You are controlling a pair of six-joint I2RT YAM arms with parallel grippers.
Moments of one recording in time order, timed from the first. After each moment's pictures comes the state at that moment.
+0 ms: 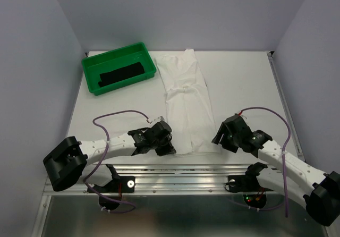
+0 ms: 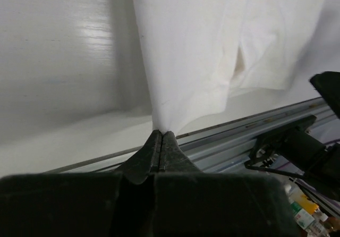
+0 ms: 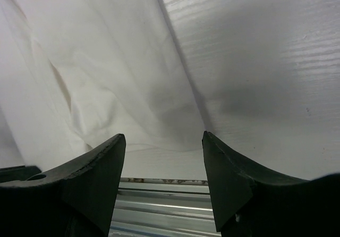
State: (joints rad) left arm -1.01 1.29 0.60 -0.29 -0.01 -1.27; right arm 0.60 0.88 0.51 -0.63 0.13 0.99
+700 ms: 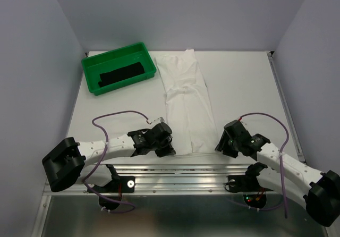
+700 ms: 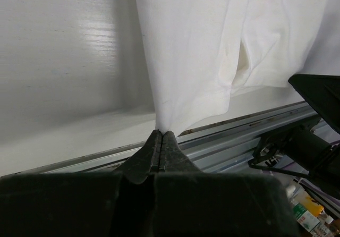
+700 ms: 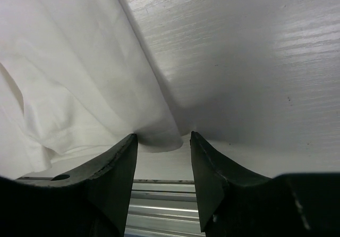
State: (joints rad) left arm -1.03 1.25 0.60 -0.31 -0.03 -1.28; right arm 0.60 0.87 0.41 -0.63 0.10 0.99
